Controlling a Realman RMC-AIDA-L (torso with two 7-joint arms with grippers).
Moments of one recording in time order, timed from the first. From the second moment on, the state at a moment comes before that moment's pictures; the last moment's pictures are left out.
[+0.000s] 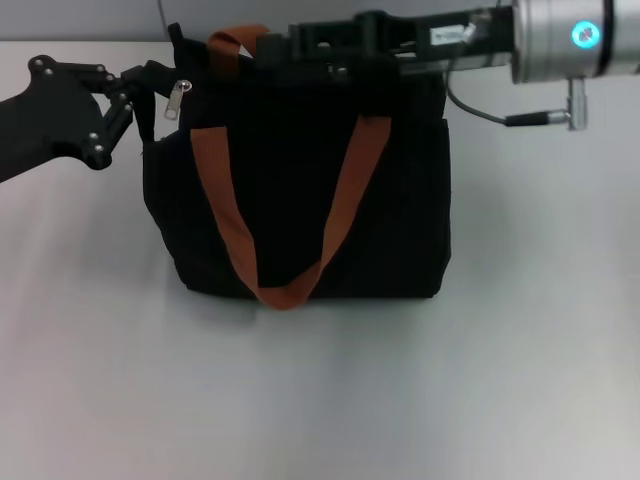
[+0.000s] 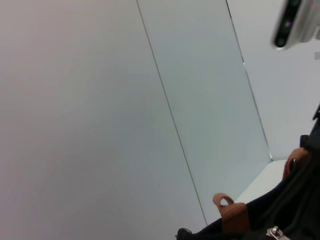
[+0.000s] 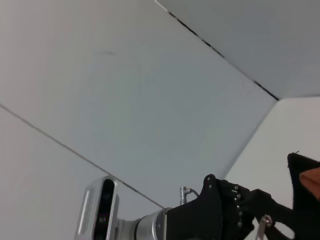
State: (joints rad) left arm -0.48 -2.01 0.53 0.59 1.77 1.52 -0.78; right arm 0.99 2.05 -0.76 -0.50 -1.90 -1.56 2.25
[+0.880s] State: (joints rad) left arm -0.48 -2.04 0.54 0.62 1.77 1.57 -0.77; right arm 1.09 2.09 -0.96 -0.49 -1.90 -1.36 2.43
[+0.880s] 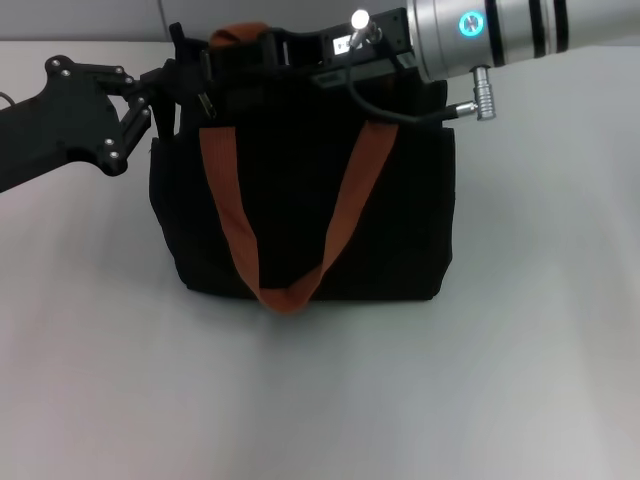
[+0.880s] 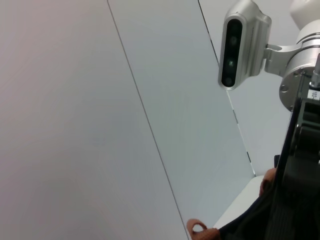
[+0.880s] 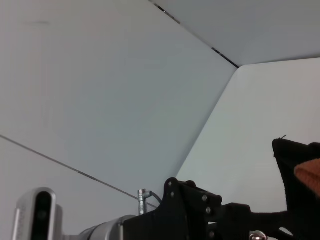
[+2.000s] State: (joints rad) left arm -0.49 -2.03 0.54 0.63 1.77 1.59 -0.81; right arm 1.05 2.08 -1.06 -0.52 -1.82 -1.33 2.42
